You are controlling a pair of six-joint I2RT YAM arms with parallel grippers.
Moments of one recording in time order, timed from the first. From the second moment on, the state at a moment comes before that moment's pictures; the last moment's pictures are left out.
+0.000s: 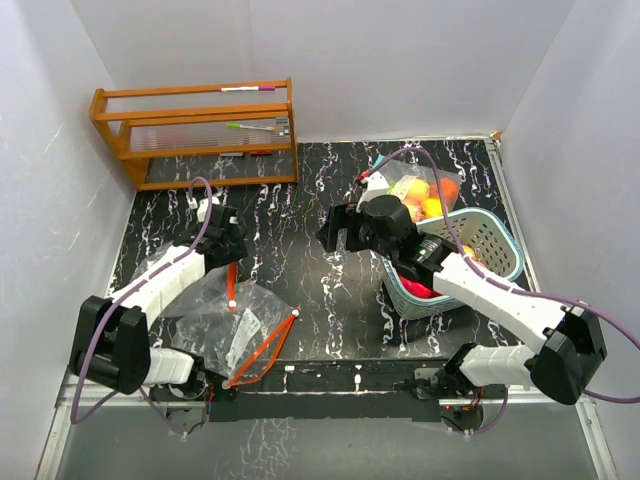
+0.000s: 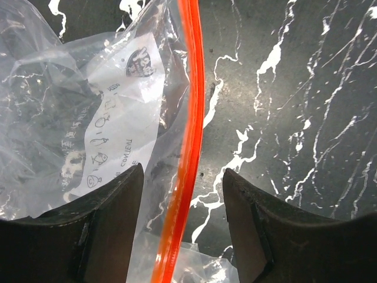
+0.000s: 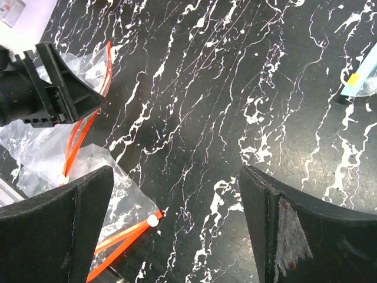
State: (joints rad) left arm -0.33 1.32 0.81 -0.46 -0.33 -0.59; right arm 0.75 1.24 1.00 -0.19 0.09 0.48
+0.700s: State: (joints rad) left arm -0.33 1.33 0.81 -0.50 -0.36 -0.57; right arm 0.75 1.16 0.92 -0.16 0.11 0.50
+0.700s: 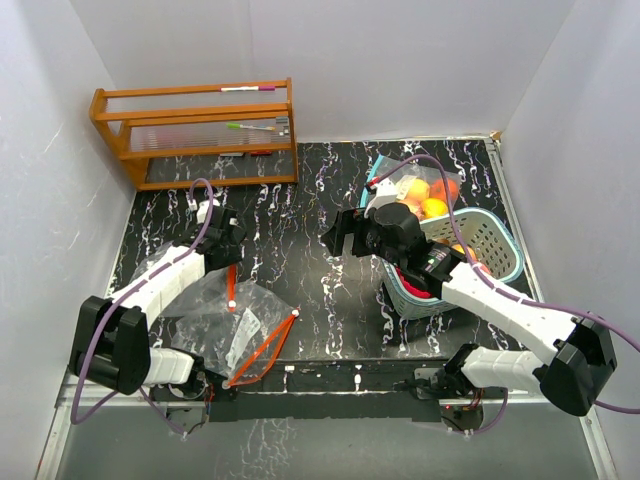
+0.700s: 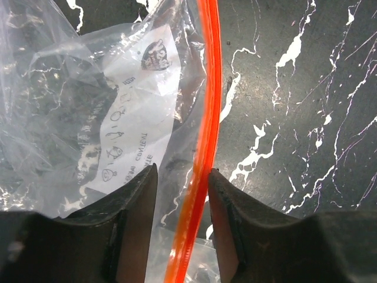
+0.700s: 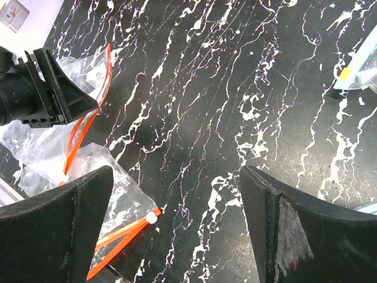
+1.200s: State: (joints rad) left arm -0.33 1.33 0.79 -0.50 -0.36 -0.56; right arm 0.75 1.16 0.89 -0.15 0.11 0.50
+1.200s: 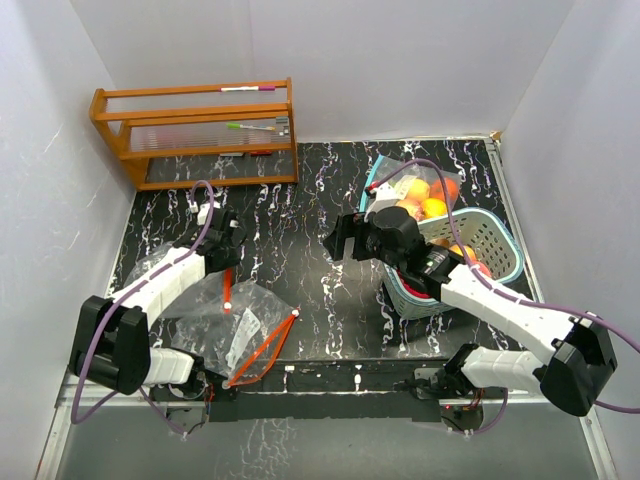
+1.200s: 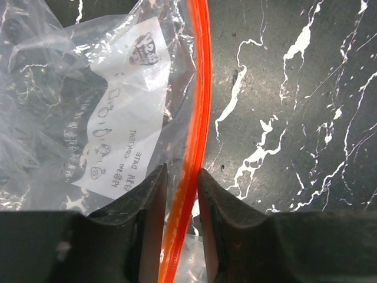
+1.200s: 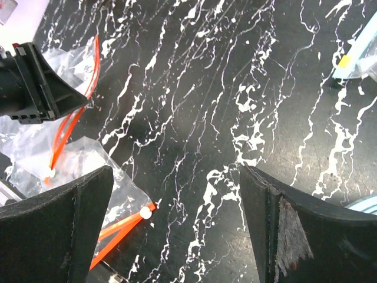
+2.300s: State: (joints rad) left arm -0.33 1.03 0.85 -0.39 -0.12 -0.56; right arm 0.75 1.15 0.87 -0.08 0.00 0.53
